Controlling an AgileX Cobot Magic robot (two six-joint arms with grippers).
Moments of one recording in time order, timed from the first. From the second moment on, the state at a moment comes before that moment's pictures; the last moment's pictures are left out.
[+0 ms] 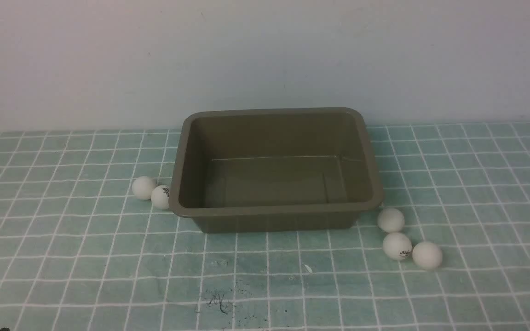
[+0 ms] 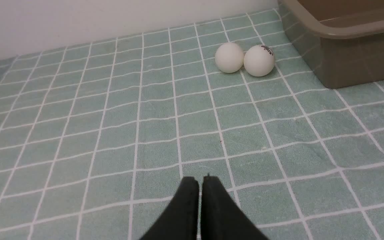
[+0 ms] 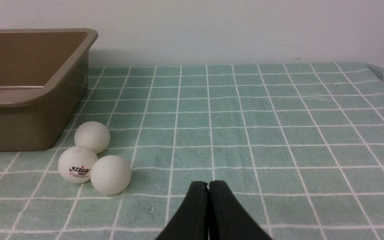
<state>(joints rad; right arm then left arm) -0.01 -0.01 0.02 -0.04 0.39 0.12 -0.03 -0.02 0.02 -0.05 0.38 0.15</state>
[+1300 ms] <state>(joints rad) -0.01 -0.01 0.02 -0.04 0.39 0.12 -0.03 0.02 -0.07 -0.42 -0.42 -0.13</state>
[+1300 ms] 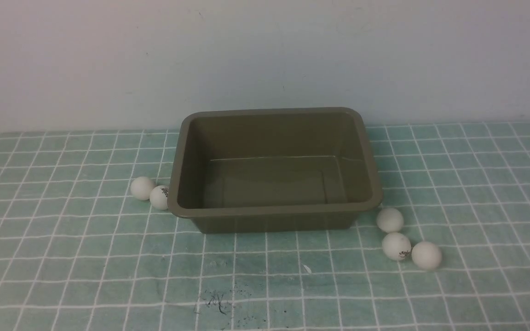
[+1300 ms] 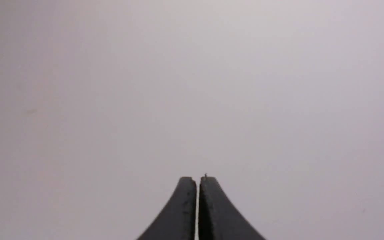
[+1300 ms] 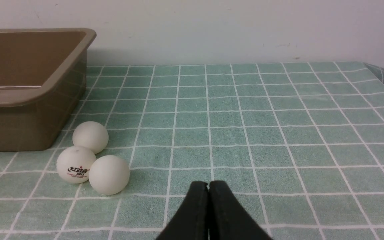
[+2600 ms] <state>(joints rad) 0.03 0.36 -0.47 0.23 0.75 0.22 -0.03 2.13 -1.70 -0.20 0.98 0.18</state>
